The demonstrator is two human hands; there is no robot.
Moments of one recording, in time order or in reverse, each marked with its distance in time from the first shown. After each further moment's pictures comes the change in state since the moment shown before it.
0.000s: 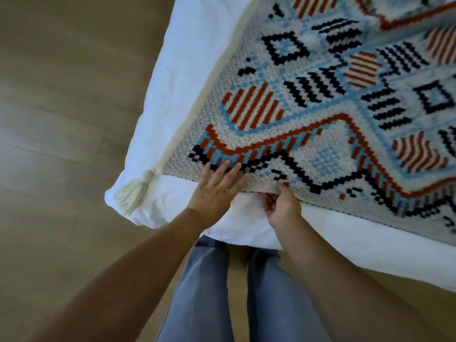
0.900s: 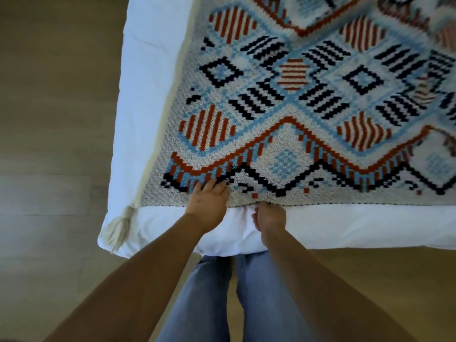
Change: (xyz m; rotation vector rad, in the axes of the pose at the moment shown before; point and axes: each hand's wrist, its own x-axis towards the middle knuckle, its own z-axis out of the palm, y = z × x) left_hand 0.040 0.028 -0.042 0.021 -0.298 0.072; right_hand 0.000 0.000 -0.045 -0.425 -0.037 -0.188
